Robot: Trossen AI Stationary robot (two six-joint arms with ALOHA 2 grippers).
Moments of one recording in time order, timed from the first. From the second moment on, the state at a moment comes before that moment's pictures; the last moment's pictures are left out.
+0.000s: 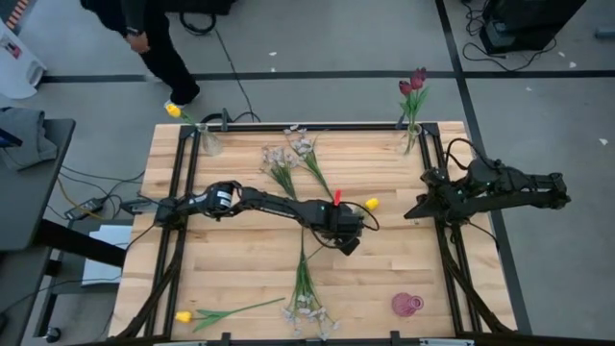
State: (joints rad) left arm -0.11 2.42 2.05 -0.86 -0.18 -0.89; right arm 0.06 0.29 0.52 -0.31 -0.35 1.36
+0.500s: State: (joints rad) left arm -0.10 2.44 2.06 -0.82 -0.20 -0.84; right arm 0.06 0.29 0.52 -0.24 -0.22 1.44
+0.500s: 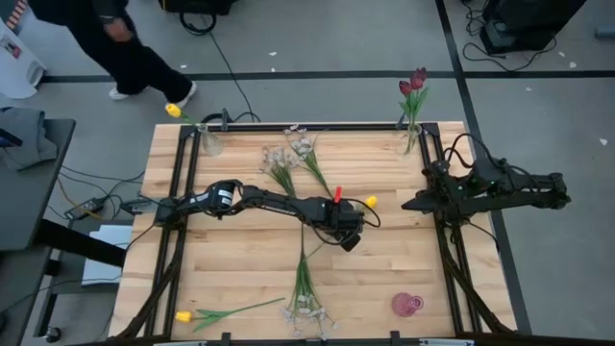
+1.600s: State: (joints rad) left arm -0.08 2.34 2.35 -0.85 -0.33 -0.90; right arm 0.06 0.25 0.52 -0.19 -0.47 1.37
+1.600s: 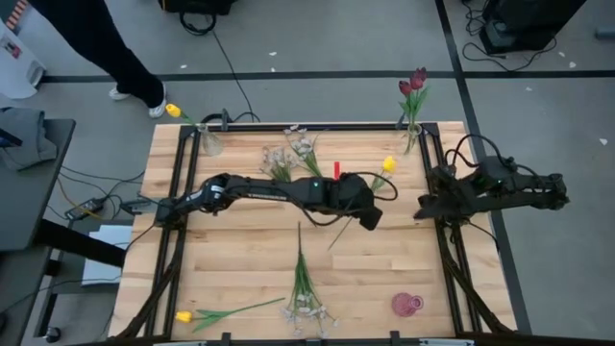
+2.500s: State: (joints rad) left arm -0.18 2.16 2.36 -0.28 -0.62 -0.64; right arm 0.06 0.17 0.81 -0.63 0.46 0.70
